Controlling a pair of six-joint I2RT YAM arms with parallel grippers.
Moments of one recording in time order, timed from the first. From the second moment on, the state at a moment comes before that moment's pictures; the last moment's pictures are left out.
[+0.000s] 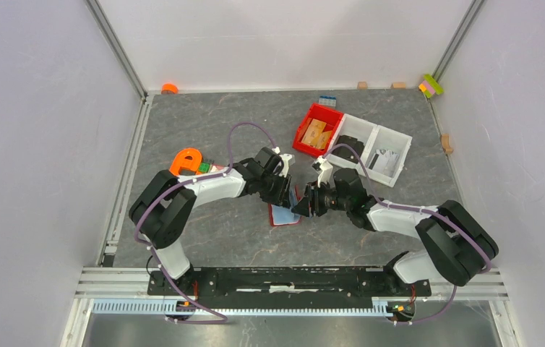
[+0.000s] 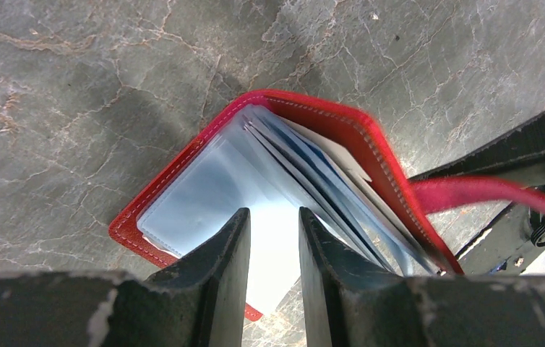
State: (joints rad) left arm -0.74 1.74 1.01 -0.26 0.29 -0.36; right arm 0.61 1.40 0.45 0.41 -0.48 0.46
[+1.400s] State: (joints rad) left arm -0.74 1.76 1.02 -0.29 0.27 -0.36; right arm 0.61 1.43 0.45 0.45 -0.49 0.47
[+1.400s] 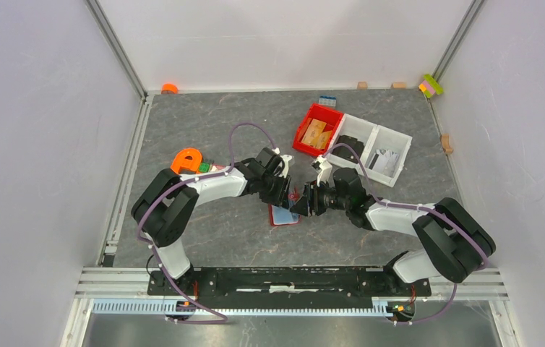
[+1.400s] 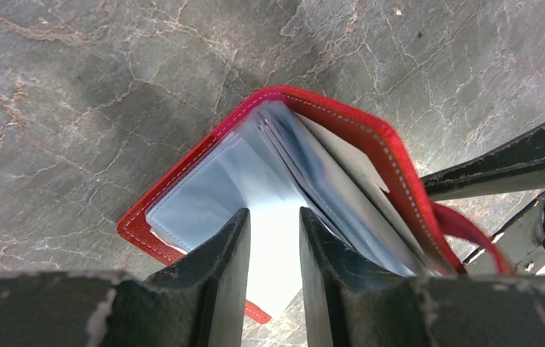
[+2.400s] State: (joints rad) left arm -0.74 1.77 1.03 -0.30 0.26 -0.36; right arm 0.61 1.40 0.46 0.43 -0.48 0.47
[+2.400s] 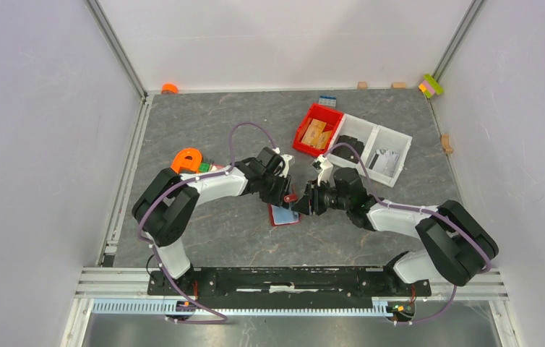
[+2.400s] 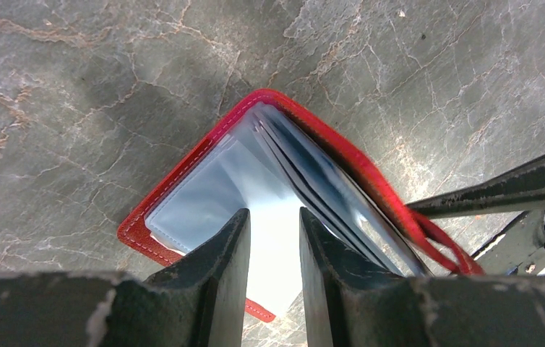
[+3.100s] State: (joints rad) left arm -0.74 1.77 1.04 -0.30 0.26 -0.36; right arm 0.61 1.40 0.46 0.43 -0.47 0.47
